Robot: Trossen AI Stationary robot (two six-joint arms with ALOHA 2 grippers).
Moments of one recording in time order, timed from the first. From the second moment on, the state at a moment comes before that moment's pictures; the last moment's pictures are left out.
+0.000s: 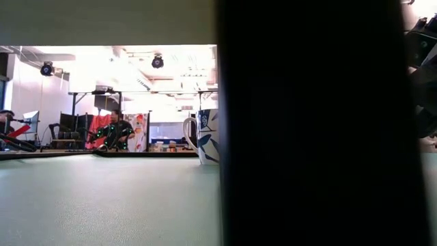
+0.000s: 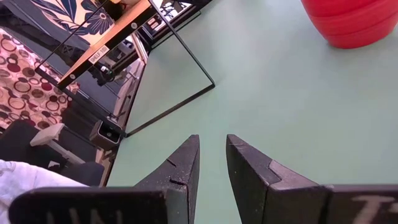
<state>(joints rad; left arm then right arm) -0.50 1.76 2.05 -1.57 -0.10 -0.78 0.70 0.97 0.02 0.63 0.44 0.81</state>
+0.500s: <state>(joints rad) -0.55 1.74 1.96 -1.57 -0.09 -0.75 0.70 0.97 0.02 0.63 0.44 0.81</state>
